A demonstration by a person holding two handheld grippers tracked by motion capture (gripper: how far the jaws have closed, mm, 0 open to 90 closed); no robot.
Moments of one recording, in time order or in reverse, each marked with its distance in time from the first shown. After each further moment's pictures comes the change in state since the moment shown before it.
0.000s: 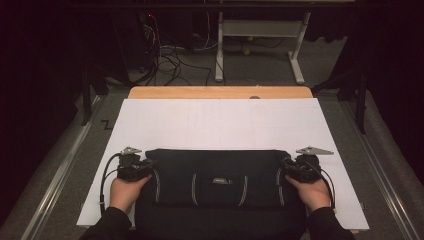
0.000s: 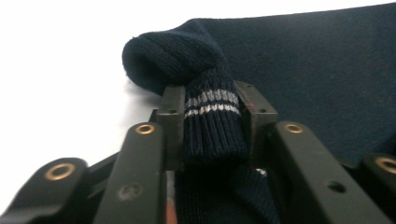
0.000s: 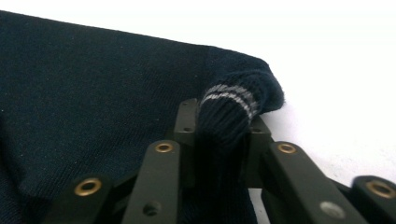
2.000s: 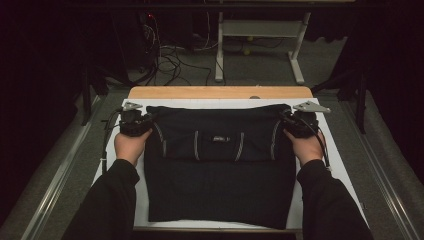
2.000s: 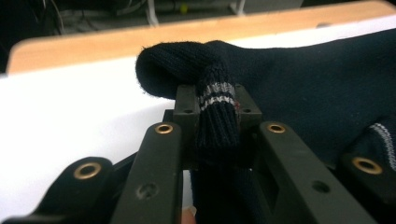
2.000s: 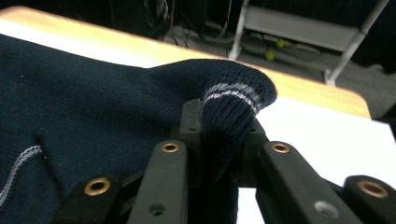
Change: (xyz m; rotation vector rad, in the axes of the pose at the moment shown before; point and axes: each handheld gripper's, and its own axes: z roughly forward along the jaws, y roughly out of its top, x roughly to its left) left arm 0.013 0.118 0.014 -0.172 0.126 0.078; right arm -0.009 0.117 0.013 -0.237 -0.158 -0.128
